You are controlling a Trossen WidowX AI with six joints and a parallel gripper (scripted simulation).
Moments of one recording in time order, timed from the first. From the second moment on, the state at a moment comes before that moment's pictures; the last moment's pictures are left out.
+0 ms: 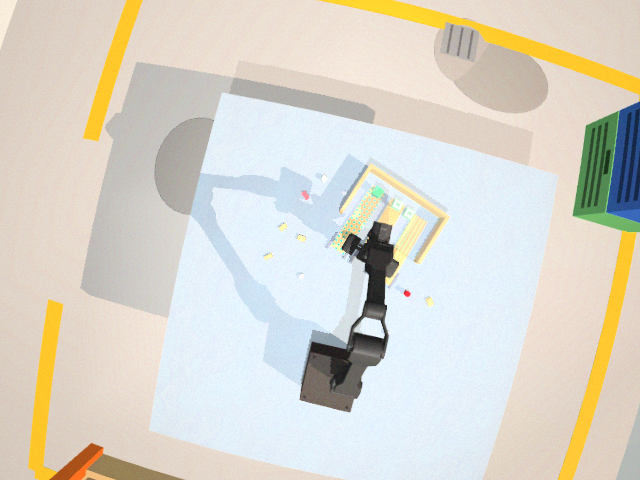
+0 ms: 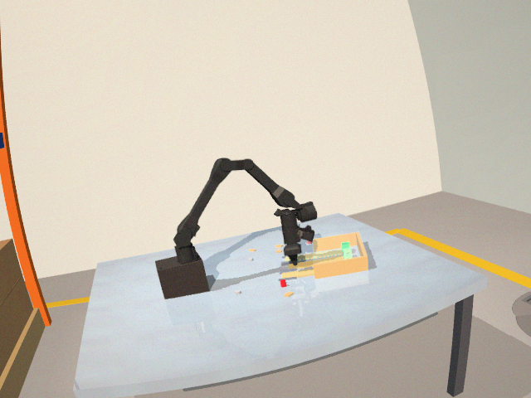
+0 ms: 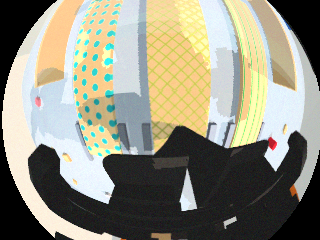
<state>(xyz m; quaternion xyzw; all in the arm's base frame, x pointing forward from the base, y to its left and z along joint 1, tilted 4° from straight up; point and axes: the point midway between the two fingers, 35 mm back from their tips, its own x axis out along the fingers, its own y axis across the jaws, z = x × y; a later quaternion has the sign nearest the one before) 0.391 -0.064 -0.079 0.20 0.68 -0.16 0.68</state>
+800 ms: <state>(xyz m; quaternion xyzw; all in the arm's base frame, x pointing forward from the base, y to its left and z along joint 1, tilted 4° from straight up) 0.364 -0.047 -0.079 0.21 0.68 -0.16 0.69</state>
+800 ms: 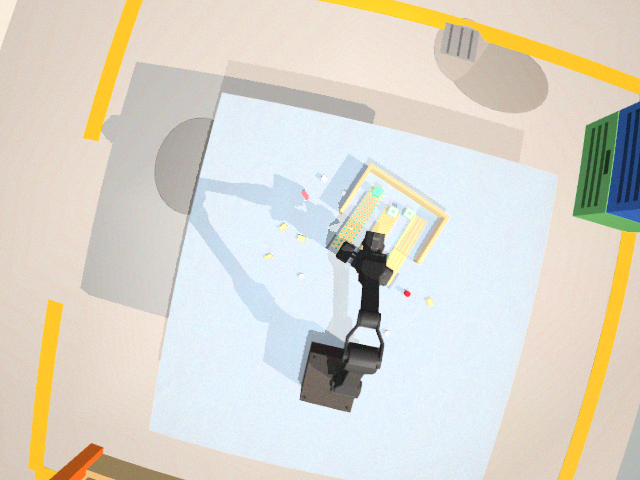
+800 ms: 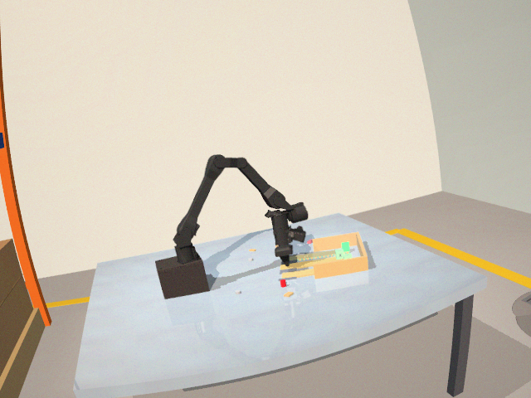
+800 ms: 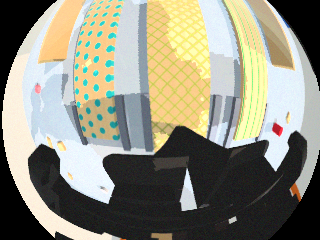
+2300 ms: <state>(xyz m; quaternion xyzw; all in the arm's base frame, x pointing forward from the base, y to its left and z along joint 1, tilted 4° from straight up) 0.310 -0.012 -0.078 0.21 0.68 -0.16 0.69</state>
